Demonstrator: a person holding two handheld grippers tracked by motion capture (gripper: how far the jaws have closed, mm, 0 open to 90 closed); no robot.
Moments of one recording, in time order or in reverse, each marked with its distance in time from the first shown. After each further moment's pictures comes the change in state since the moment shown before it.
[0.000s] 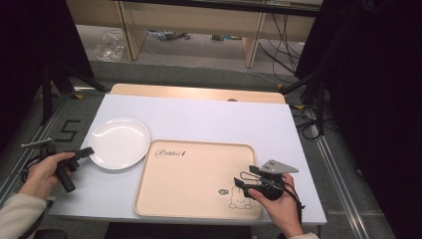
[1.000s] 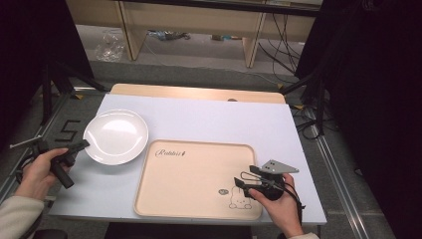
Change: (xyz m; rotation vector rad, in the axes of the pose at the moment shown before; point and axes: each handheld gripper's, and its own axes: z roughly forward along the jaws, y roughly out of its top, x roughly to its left) left arm -0.009 0.004 -0.011 -0.098 -0.108 -0.044; right arm 0.001 -0.001 0.001 -0.020 0.010 0.019
